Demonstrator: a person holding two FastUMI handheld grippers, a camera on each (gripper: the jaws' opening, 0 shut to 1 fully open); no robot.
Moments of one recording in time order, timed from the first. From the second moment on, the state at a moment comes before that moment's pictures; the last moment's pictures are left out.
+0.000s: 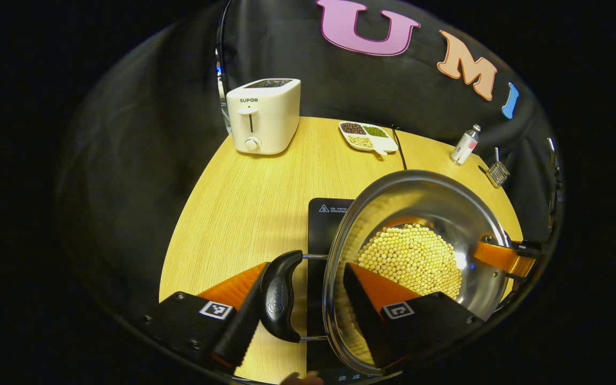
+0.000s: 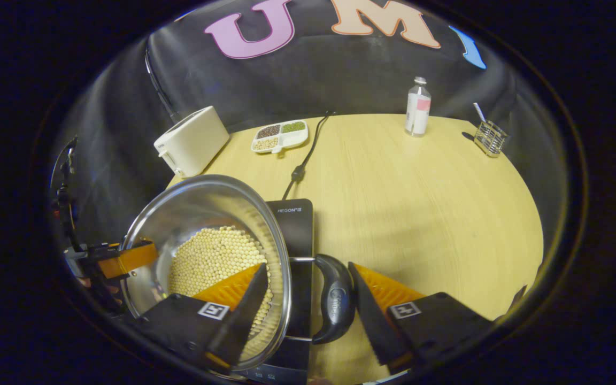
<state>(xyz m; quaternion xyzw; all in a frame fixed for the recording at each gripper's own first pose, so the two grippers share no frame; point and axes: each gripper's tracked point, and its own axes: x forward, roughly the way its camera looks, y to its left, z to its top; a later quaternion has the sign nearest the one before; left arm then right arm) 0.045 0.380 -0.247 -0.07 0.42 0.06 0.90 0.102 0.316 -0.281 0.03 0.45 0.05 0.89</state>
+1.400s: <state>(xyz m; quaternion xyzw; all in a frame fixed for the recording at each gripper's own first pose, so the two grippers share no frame) 0.074 0.397 -0.179 -0.01 0.28 0.07 0.96 0.122 0.322 -0.225 0.02 0.34 0.10 0.94</state>
